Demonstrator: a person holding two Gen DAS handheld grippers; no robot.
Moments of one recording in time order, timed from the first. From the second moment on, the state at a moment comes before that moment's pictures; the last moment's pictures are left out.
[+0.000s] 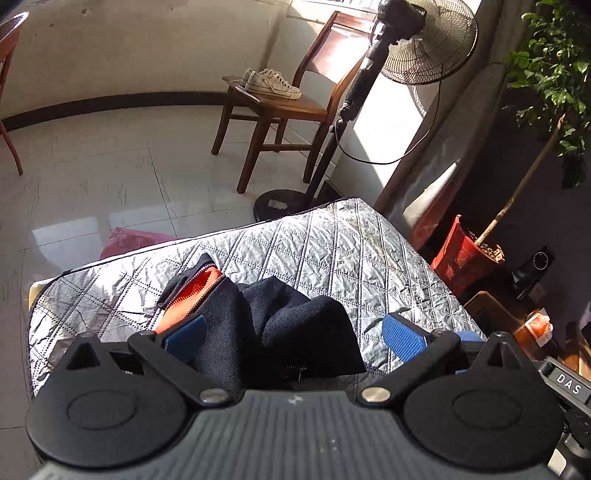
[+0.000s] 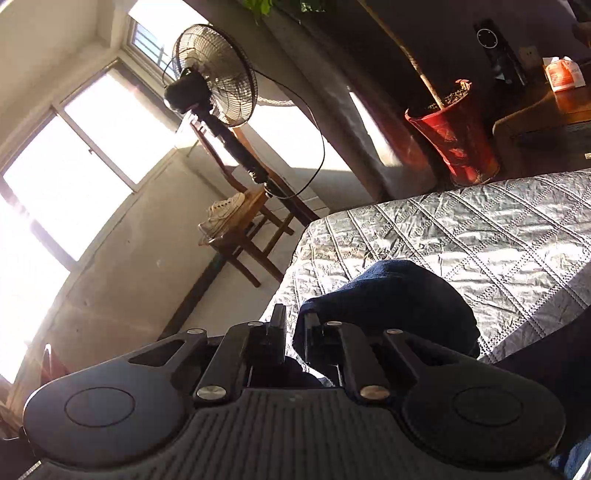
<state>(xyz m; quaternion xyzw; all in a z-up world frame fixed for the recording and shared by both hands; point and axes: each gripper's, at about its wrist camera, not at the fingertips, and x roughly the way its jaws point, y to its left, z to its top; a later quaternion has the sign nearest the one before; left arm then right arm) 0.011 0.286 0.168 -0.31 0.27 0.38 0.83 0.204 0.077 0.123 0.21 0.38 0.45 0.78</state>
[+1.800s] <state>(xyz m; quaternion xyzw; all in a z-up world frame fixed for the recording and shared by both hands) 0.069 0.166 0.133 -0.26 0.39 0.21 0.86 -0.006 -0.338 0.022 0.24 0.39 -0.06 0.88</state>
